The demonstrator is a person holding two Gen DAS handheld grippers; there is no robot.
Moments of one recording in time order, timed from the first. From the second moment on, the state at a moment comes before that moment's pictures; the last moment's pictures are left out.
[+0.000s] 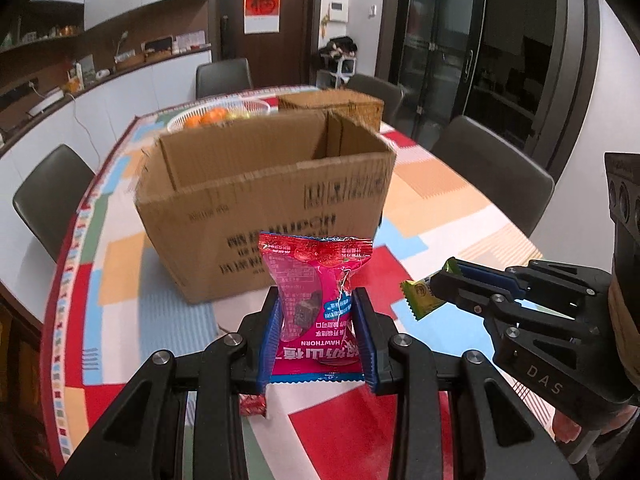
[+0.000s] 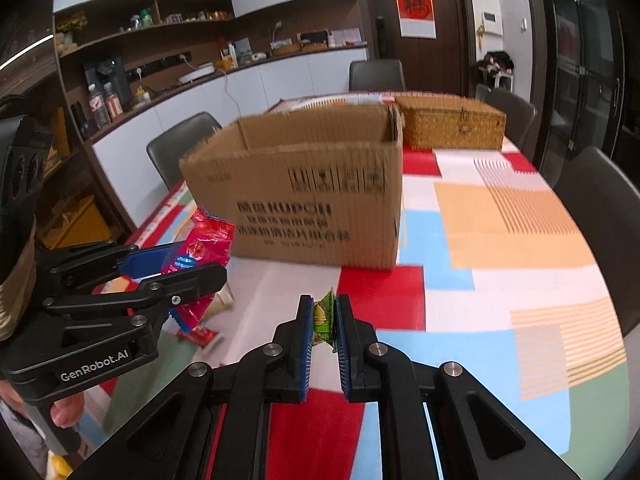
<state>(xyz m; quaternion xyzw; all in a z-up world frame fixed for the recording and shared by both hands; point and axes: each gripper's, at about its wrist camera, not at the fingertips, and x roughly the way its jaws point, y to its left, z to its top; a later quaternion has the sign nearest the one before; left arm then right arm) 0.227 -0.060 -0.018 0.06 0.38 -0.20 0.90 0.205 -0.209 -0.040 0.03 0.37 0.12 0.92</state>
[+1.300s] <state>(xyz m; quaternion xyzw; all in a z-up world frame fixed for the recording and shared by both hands) 0.355 -0.029 0.059 0.04 0.35 -0.15 0.92 0.331 -0.177 0.064 -0.01 0.30 0.12 0.95</state>
